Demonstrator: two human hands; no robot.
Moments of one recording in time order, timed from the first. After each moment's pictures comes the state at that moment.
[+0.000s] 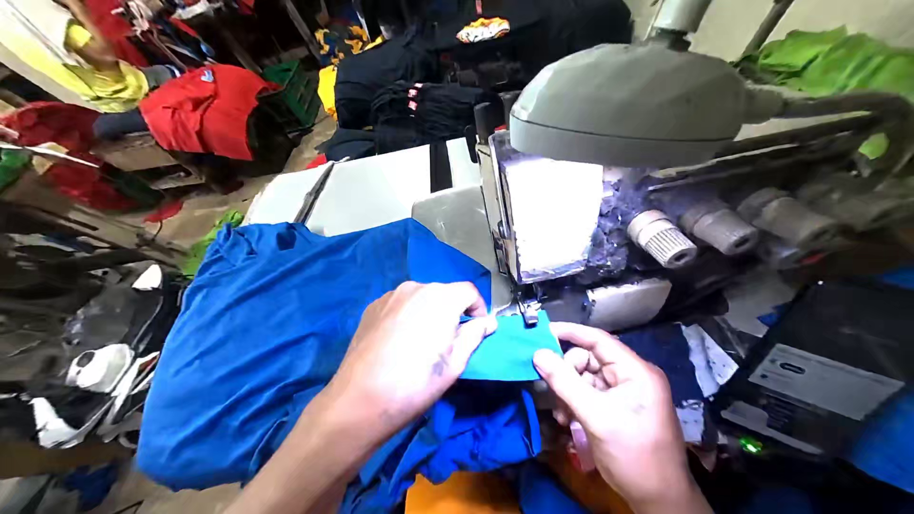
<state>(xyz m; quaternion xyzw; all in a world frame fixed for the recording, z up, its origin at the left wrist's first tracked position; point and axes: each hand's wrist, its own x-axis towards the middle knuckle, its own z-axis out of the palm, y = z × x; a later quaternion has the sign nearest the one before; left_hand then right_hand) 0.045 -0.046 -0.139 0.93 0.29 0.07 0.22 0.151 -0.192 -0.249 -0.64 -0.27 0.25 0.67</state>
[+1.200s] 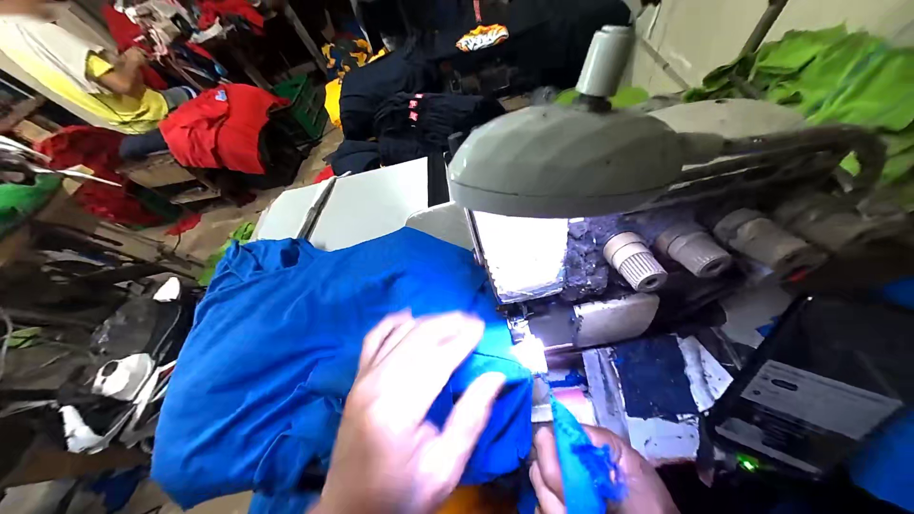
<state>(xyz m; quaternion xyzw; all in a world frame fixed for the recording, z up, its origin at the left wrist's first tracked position) 0.012 -0.069 -0.184 0.92 0.20 0.27 0.17 0.146 -0.233 -0.283 -0.11 -0.19 0.64 0.73</state>
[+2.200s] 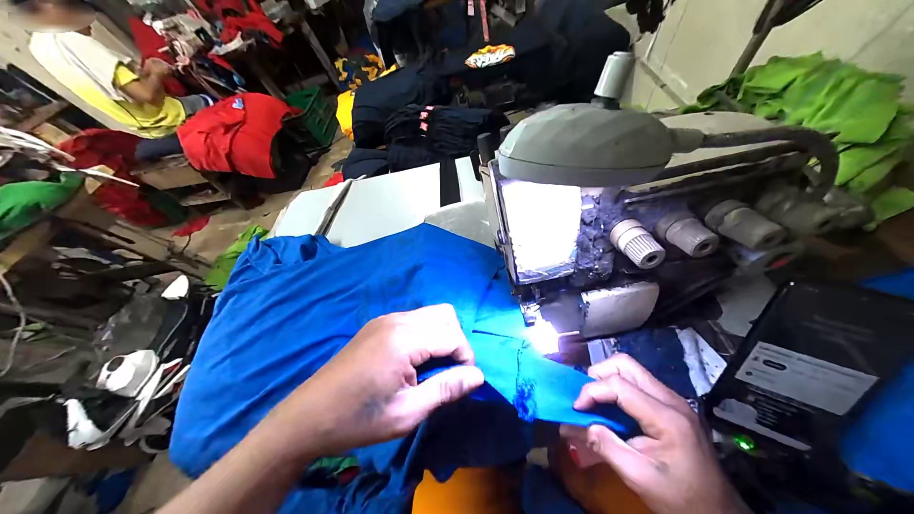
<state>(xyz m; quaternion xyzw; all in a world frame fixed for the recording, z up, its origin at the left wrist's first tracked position) -0.002 -0.023 -0.148 0.94 0.06 0.11 0.32 0.181 -0.240 -0.275 -0.65 -0.53 0.11 0.54</state>
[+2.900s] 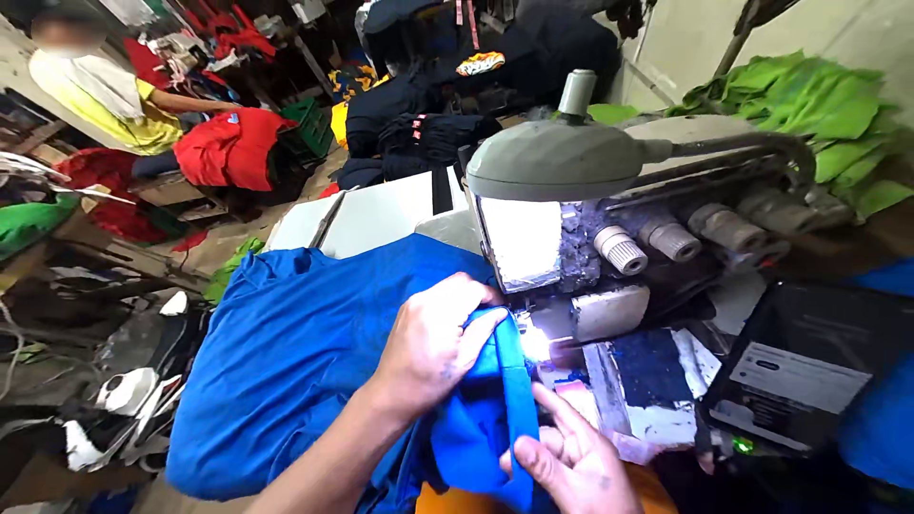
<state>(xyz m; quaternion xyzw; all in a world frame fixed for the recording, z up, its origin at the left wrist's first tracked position) 0.048 -0.031 -0.180 0.94 0.16 0.25 0.18 0.106 -0.225 -0.269 -0.45 -0.24 0.45 0.73</state>
